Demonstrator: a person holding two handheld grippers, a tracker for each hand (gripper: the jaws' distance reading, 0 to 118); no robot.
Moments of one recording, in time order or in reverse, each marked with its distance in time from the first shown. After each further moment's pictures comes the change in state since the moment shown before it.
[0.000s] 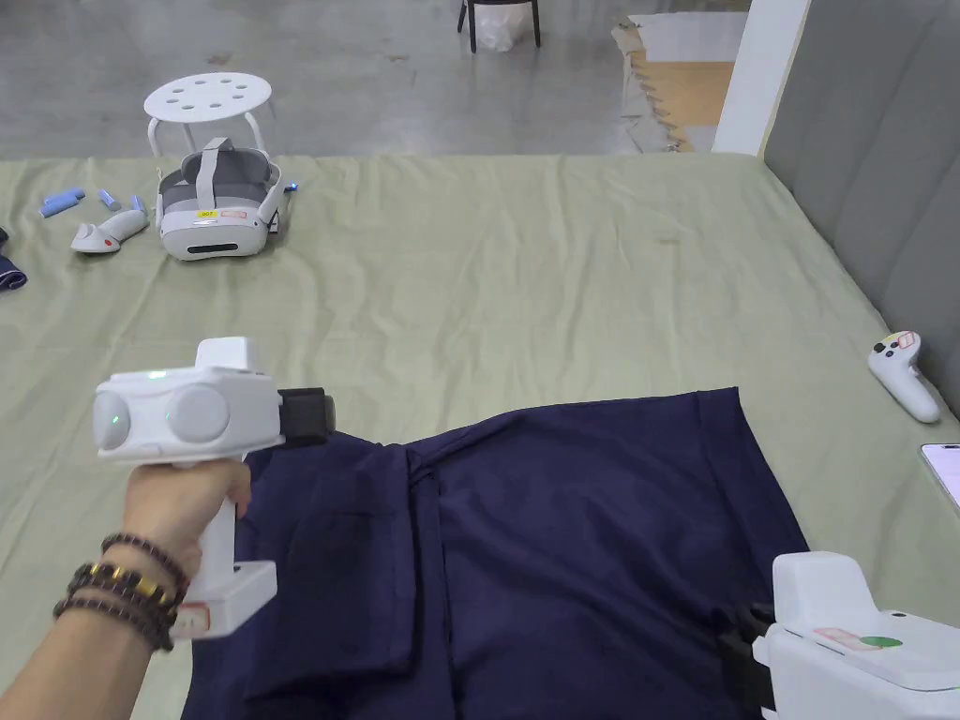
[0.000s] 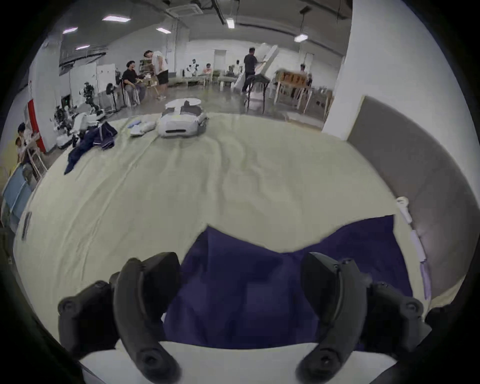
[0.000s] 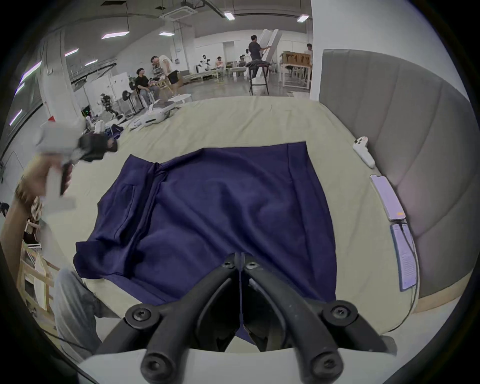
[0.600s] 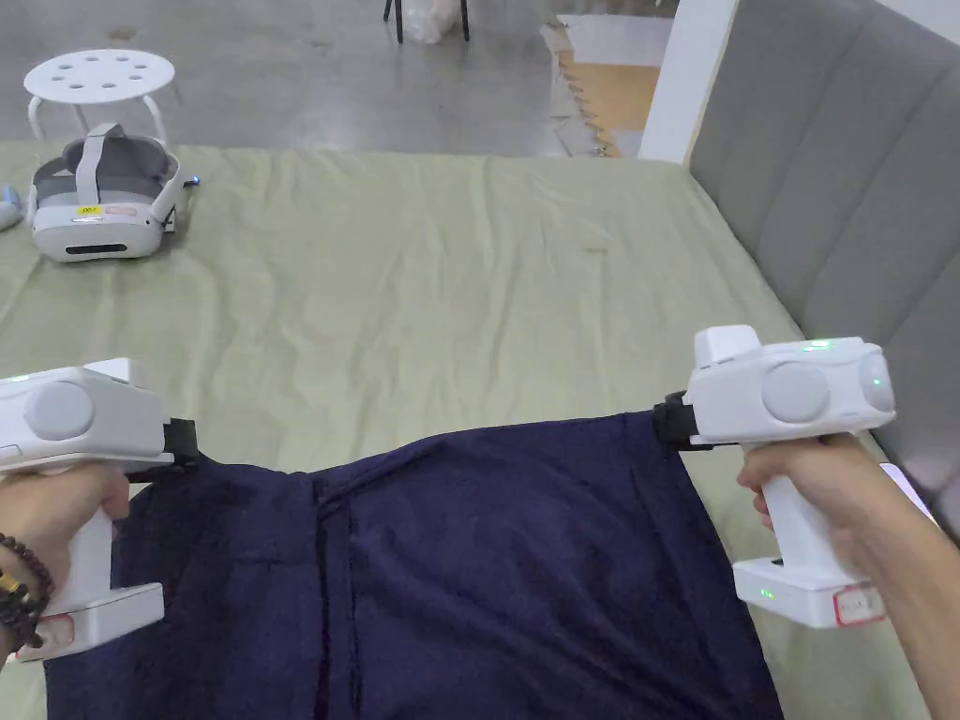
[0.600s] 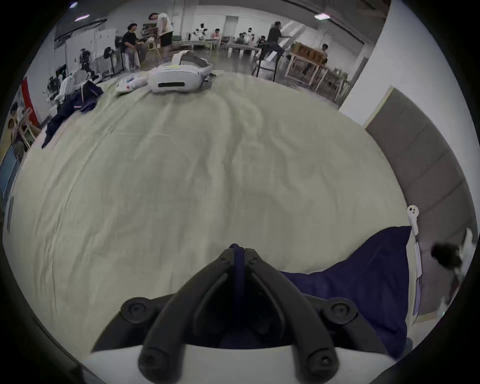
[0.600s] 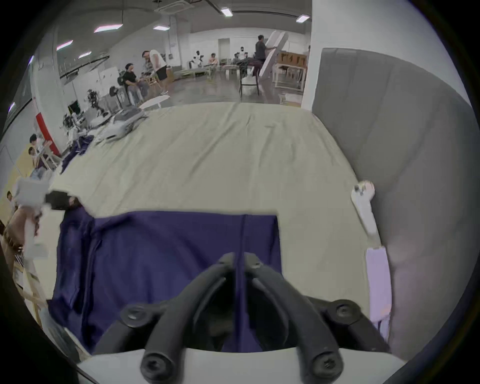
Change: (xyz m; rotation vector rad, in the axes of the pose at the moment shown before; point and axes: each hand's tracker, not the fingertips) left arm -0.023 0.008 -0.031 -0.129 -0.065 0.111; right arm 0.093 0.221 -0.133 -0.035 -0.097 0.052
